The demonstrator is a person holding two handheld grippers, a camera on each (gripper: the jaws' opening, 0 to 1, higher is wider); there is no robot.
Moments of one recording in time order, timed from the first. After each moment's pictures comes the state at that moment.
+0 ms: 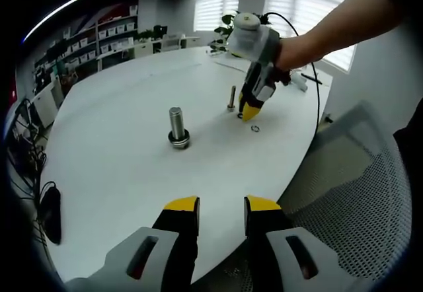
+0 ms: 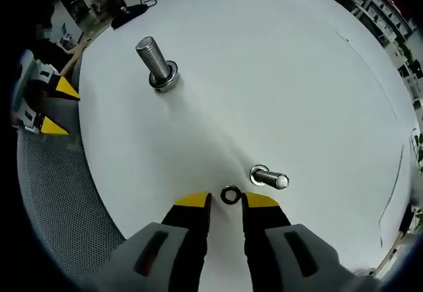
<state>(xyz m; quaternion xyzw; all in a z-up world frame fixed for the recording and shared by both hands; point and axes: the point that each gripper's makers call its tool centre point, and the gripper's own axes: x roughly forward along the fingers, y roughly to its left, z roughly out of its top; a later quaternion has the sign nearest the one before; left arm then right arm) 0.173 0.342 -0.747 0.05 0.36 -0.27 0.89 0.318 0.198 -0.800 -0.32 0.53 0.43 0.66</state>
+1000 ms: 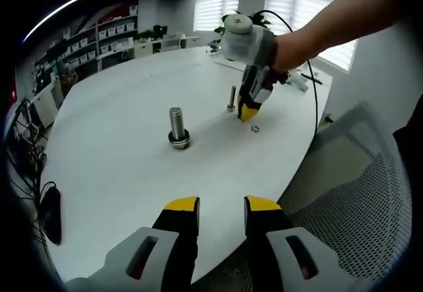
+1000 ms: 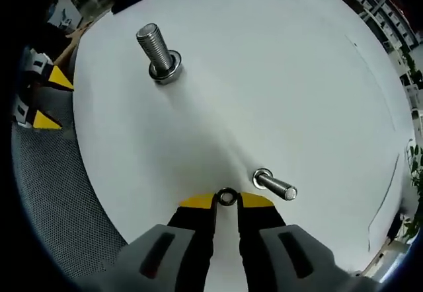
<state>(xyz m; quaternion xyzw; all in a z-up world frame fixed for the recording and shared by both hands) 0.174 0.342 -0.747 0.05 0.36 -0.27 0.89 0.318 0.198 -0.801 -0.38 0.53 0.41 0.64</state>
